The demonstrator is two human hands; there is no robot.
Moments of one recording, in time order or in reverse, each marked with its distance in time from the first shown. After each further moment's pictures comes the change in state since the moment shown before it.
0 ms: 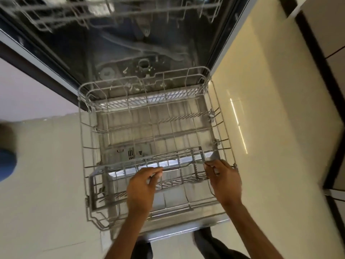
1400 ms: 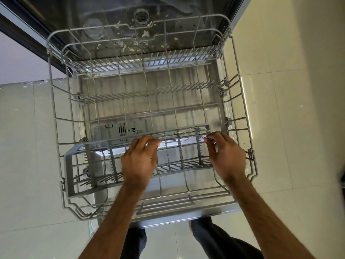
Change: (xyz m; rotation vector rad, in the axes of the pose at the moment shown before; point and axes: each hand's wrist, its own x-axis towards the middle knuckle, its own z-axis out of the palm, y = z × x) left_hand 0.043 -0.065 0.051 0.660 0.154 0.431; right_hand 0.045 0.050 0.065 -0.172 0.022 -0.257
